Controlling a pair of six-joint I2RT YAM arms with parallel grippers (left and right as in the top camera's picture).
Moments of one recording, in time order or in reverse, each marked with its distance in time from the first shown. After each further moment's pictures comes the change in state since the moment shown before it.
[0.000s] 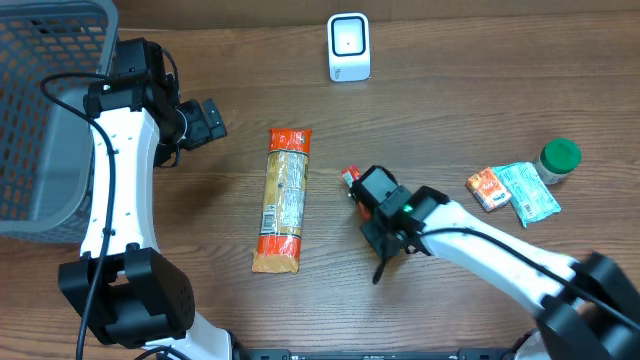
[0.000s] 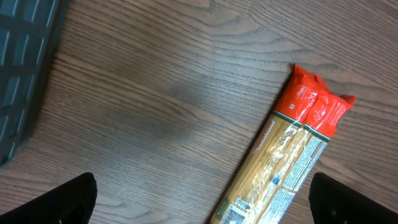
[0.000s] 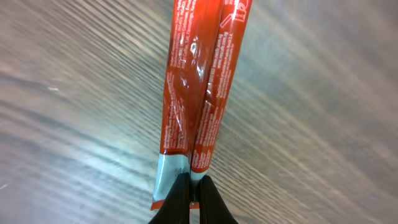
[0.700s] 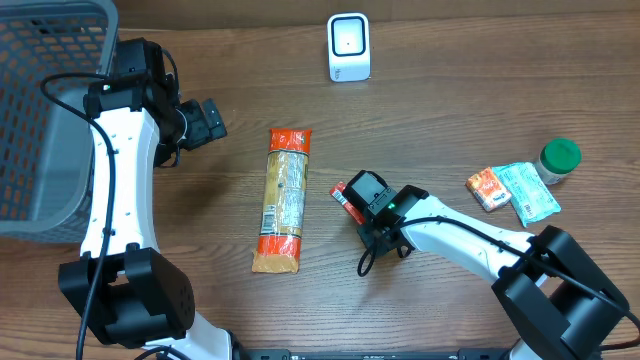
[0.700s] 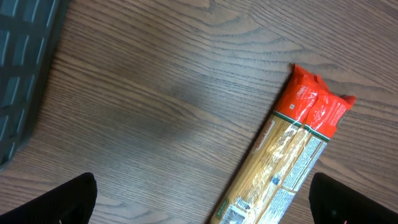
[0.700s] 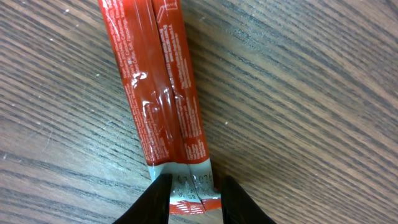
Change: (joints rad) left arm 0.000 0.000 0.000 0.000 0.000 0.000; right arm 0.008 0.161 0.013 0.016 0.000 0.134
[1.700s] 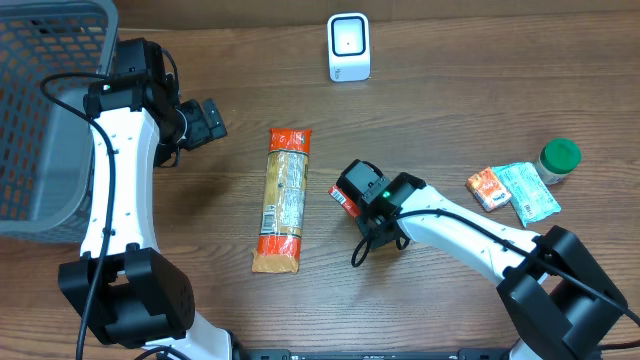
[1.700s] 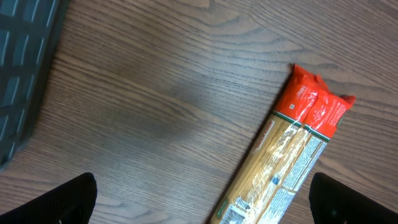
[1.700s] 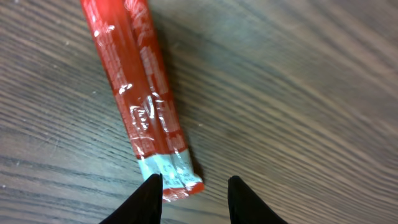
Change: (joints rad) left arm 0.000 0.000 0.000 0.000 0.000 0.000; right arm 0.000 0.004 0.109 -0.129 0.059 0.034
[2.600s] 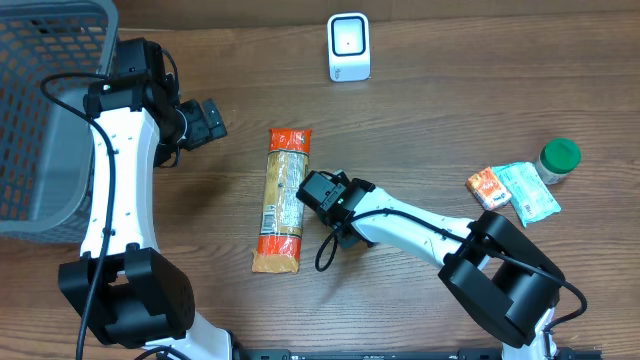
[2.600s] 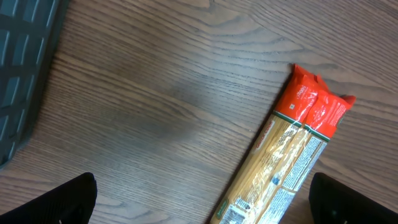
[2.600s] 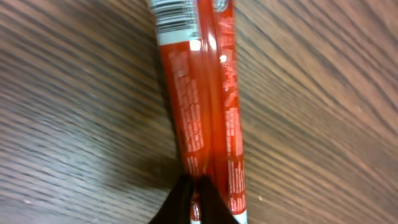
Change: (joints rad) left arm 0.000 0.000 0.000 0.000 0.000 0.000; right arm 0.120 0.209 0.177 -0.005 0.127 0.021
